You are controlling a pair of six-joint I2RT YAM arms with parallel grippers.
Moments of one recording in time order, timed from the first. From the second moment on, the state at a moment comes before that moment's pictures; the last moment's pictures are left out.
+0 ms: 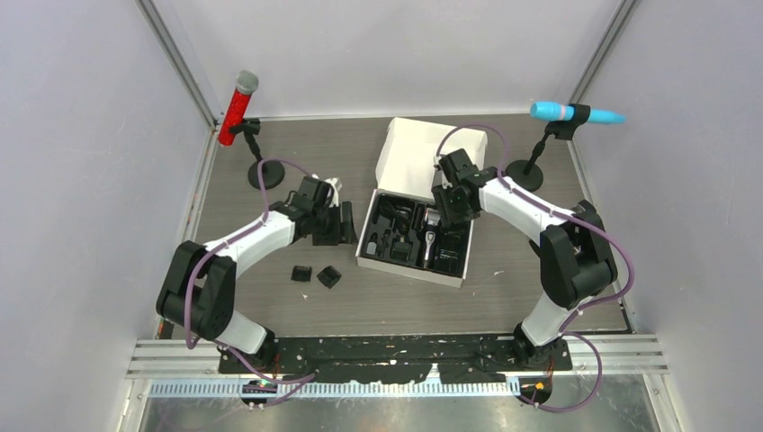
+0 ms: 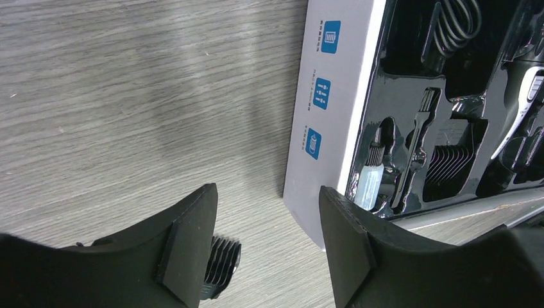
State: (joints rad) left arm -0.44 1.49 0.88 -0.37 0.21 -0.45; right arm 0.44 1.68 1.20 -0.66 0.10 0.13
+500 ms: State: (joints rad) left arm -0.44 1.50 0.88 -0.37 0.21 -0.47; right arm 0.44 1.67 1.17 -0.63 0.10 0.17
